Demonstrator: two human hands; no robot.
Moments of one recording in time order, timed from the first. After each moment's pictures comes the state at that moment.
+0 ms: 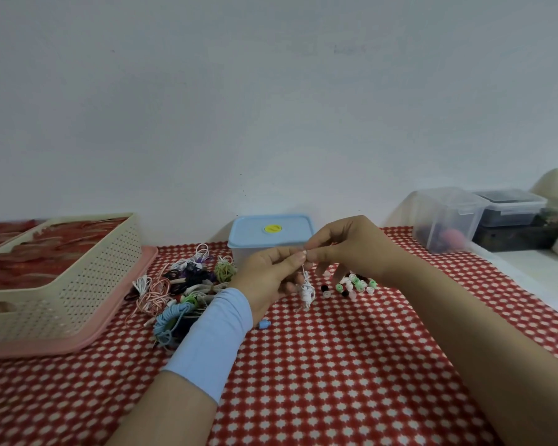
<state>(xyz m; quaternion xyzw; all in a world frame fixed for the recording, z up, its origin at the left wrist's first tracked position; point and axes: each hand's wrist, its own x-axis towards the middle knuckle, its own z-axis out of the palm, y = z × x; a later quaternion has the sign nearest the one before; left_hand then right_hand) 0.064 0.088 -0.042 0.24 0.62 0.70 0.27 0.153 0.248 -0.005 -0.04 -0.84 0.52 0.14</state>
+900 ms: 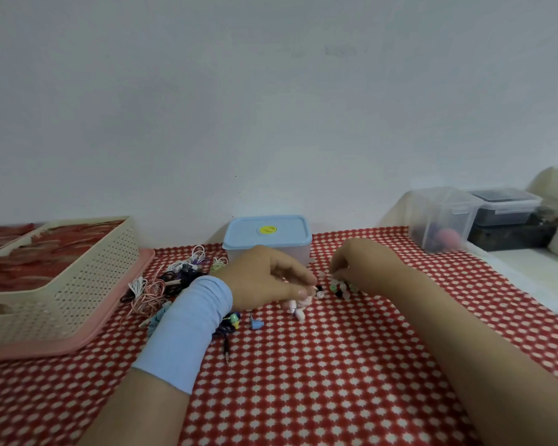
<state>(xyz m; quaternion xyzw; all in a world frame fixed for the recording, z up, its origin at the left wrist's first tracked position) 0.076 0.066 -0.001 0.47 0.79 0.35 0.19 0.139 0.284 -0.036 -0.16 -0.98 0.10 0.06</state>
